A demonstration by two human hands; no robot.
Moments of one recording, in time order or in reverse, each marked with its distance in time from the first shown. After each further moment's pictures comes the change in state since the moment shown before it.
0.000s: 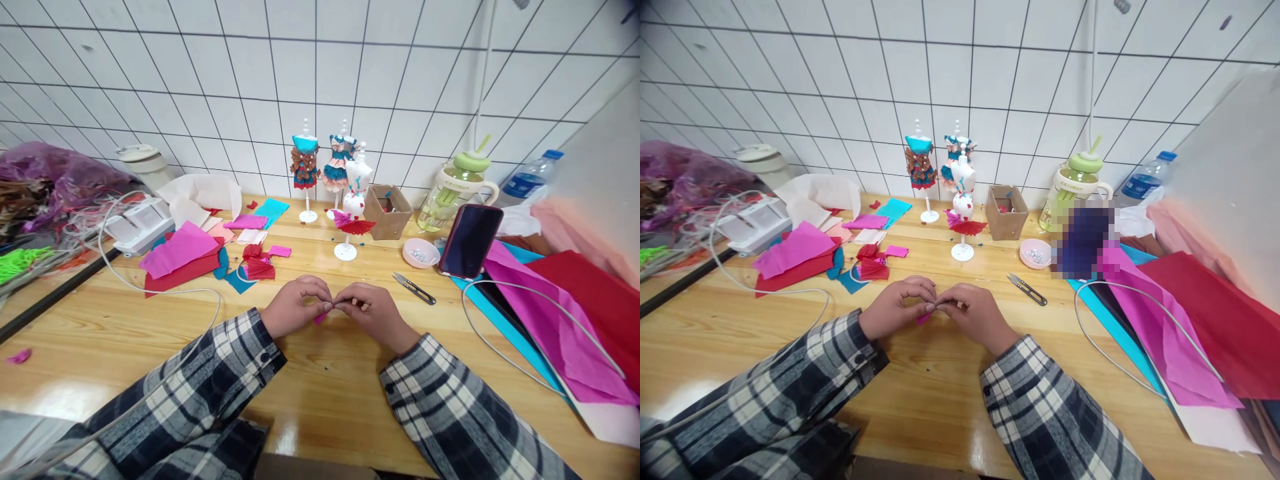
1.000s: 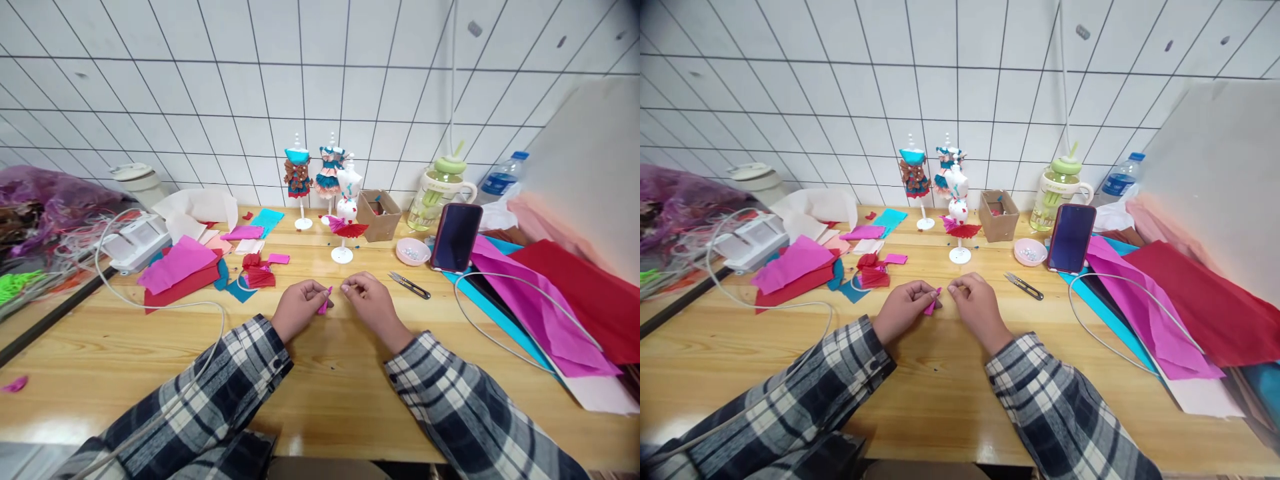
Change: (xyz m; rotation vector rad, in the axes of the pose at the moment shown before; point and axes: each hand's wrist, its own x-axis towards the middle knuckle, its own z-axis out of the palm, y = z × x) left_hand 0.000 -0.005 0.018 -0.375 0.132 -0.428; right_hand 0.006 0.000 0.016 -0.072 0.278 0.236
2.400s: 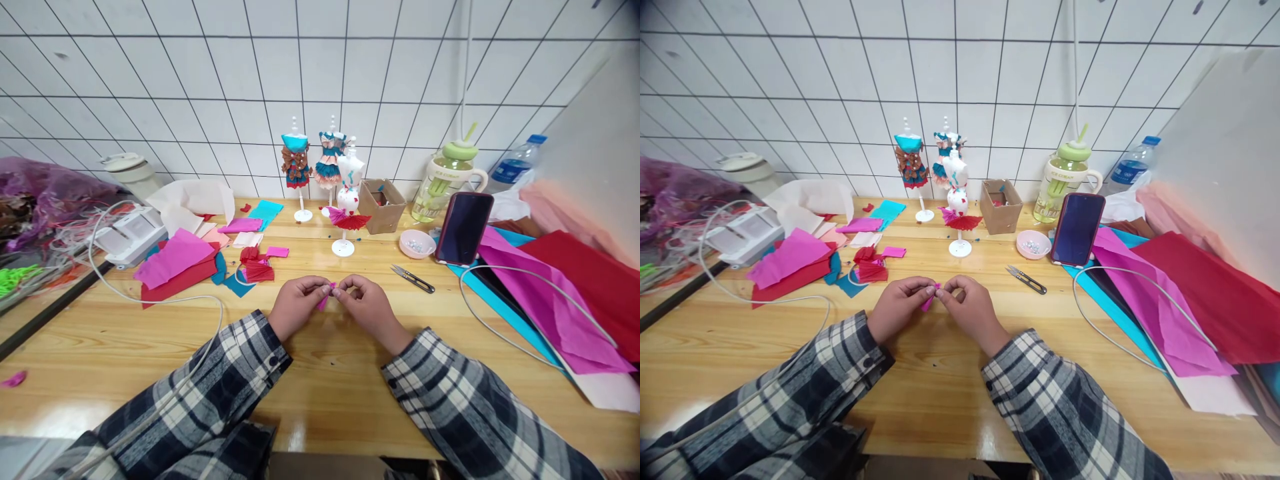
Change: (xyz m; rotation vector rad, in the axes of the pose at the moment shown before) left_hand -0.004 0.007 0.000 -0.023 0.008 0.067; right_hand -0.012 -0.012 0.007 0.215 -0.122 0.183
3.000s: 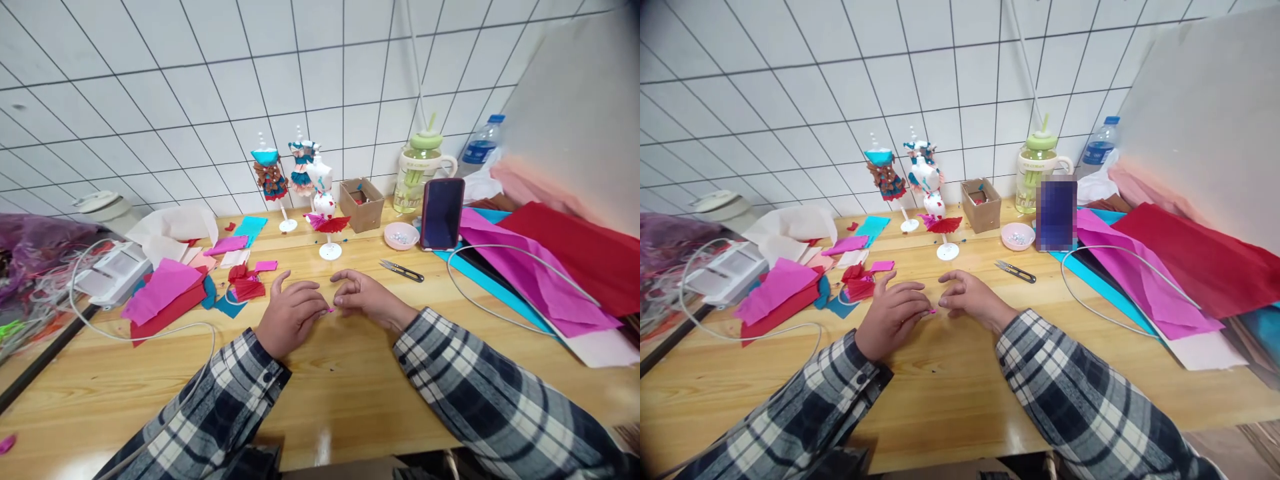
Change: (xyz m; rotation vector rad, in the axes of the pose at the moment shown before) left_hand -0.005 0.009 -0.018 0.938 -0.160 0.807; right_hand 0.012 0.014 -0.022 0.674 -0.316 0.309
